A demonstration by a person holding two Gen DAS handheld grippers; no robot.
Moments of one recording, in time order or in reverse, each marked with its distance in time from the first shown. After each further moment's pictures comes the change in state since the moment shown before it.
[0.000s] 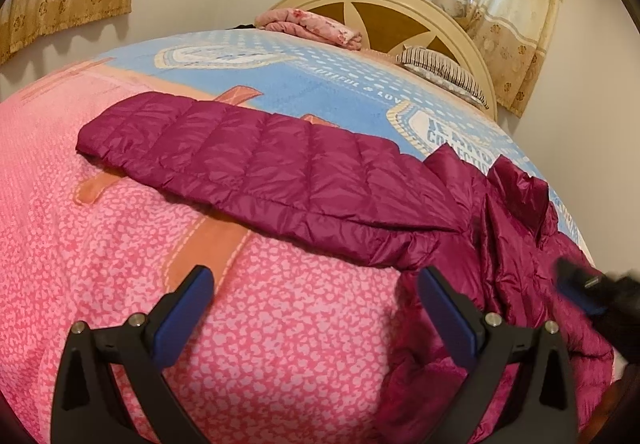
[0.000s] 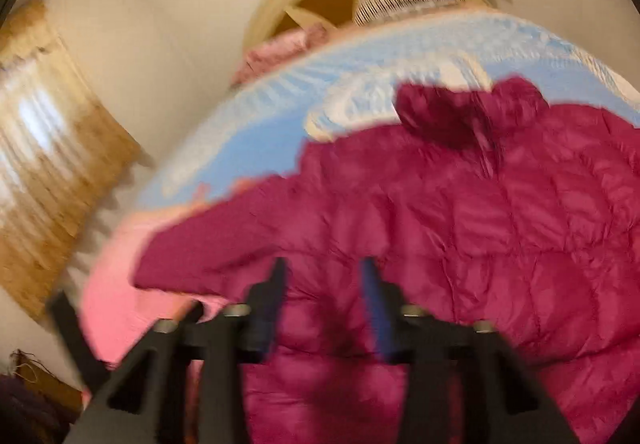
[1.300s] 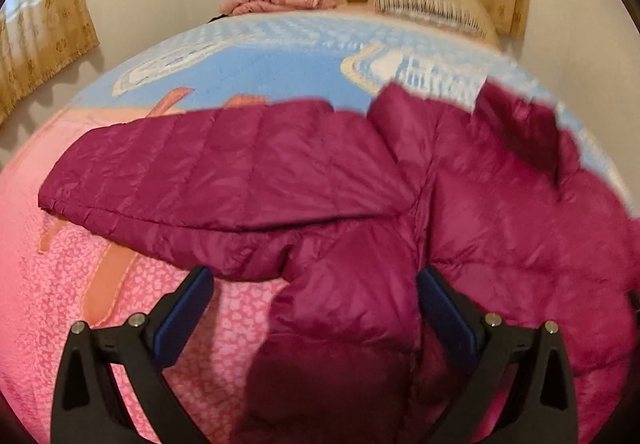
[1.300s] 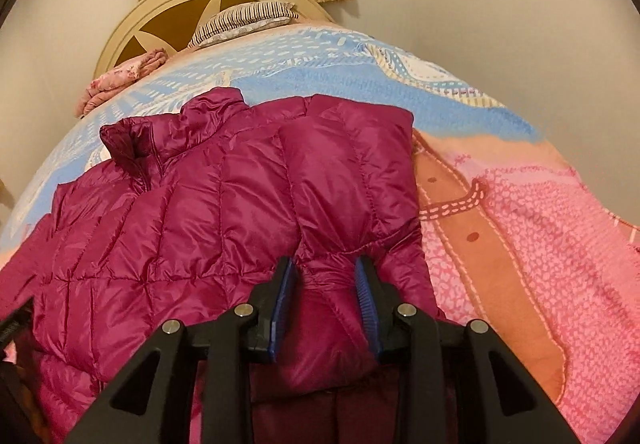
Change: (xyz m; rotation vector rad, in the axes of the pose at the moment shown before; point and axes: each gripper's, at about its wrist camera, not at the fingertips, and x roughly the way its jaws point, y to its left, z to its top) left arm 0.033 -0.081 0.008 0.191 0.111 0.108; right arm -0.072 -0.185 -0.003 0.115 -0.109 -0.551
